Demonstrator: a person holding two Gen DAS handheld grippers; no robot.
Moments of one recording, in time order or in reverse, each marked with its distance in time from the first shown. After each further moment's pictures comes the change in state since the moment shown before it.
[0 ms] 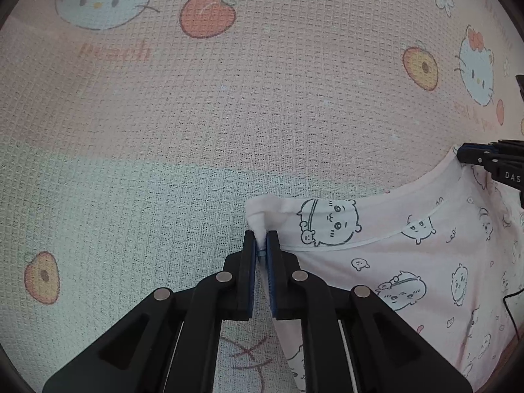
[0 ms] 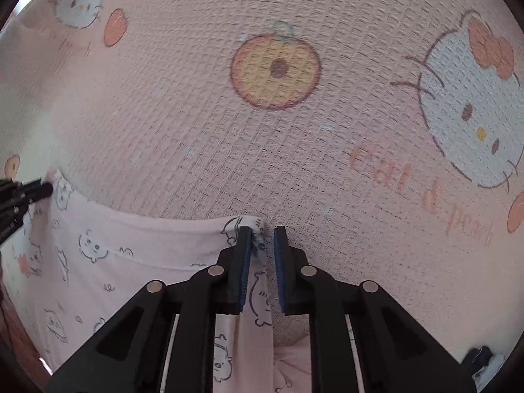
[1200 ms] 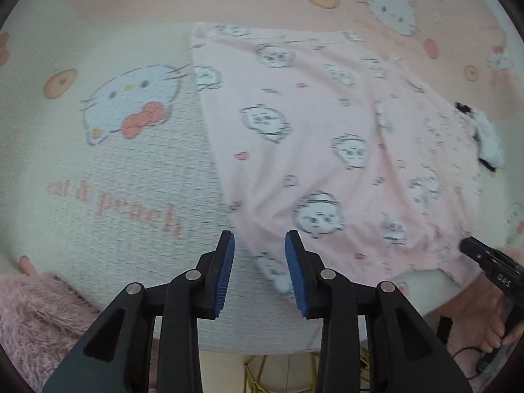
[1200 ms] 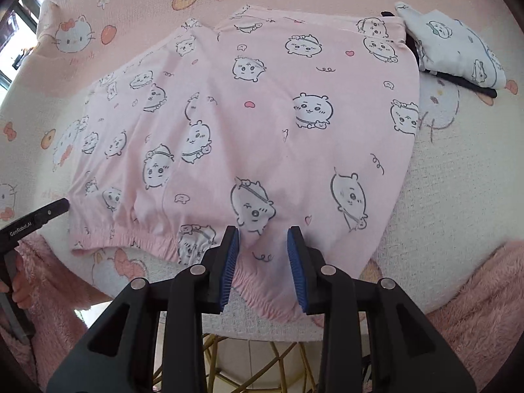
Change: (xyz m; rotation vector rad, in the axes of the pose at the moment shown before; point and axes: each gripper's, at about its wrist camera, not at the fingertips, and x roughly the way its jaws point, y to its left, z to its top) left arm -0.120 -0.110 -0.215 0.004 0.049 -0.200; right arm -0.123 0.009 -0.393 0.440 -0.066 -0.007
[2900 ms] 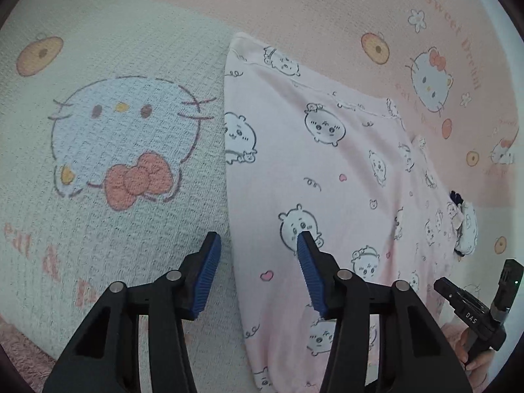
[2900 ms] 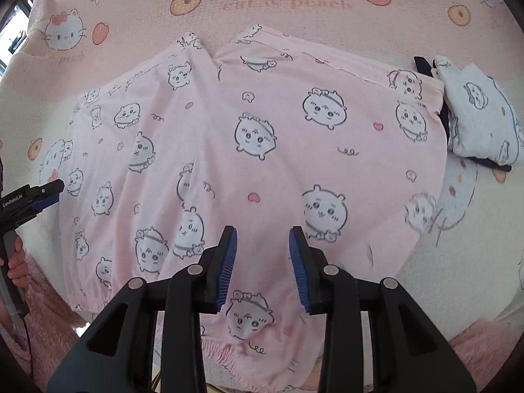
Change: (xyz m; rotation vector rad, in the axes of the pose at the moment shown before) left arm 0.019 0.094 0.089 -0.333 -0.013 -0.175; right arm 0.018 0.007 0.112 -0.051 0.058 -0.018
